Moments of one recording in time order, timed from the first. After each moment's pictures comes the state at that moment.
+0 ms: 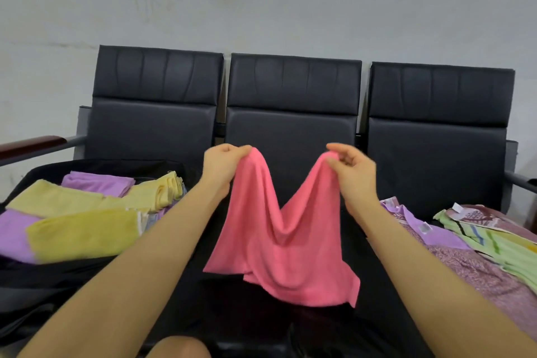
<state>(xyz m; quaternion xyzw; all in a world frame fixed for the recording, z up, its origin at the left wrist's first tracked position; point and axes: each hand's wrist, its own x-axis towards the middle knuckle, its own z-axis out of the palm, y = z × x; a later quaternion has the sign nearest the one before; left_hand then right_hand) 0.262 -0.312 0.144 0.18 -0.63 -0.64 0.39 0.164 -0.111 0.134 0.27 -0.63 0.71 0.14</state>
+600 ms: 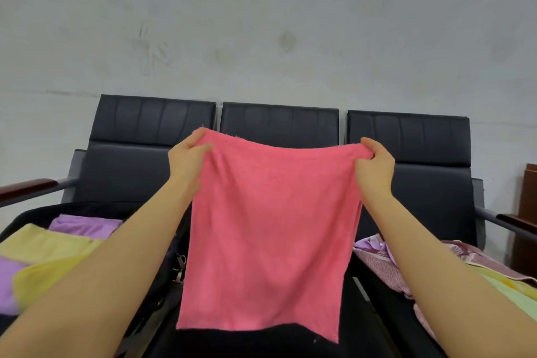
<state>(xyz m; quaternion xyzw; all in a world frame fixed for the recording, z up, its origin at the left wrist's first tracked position) 0.295 -0.330 0.225 0.11 -0.56 -0.66 0.49 0.163 -0.062 0.228 0.18 -0.66 0.67 0.27</state>
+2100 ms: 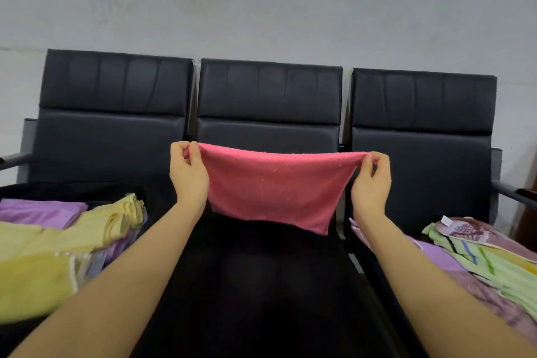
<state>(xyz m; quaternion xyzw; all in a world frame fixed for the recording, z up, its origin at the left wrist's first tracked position) 0.178 -0.337 0.138 0.19 -0.61 -0.51 0.58 0.062 -0.090 0.137 0.12 -0.65 0.69 0.30</state>
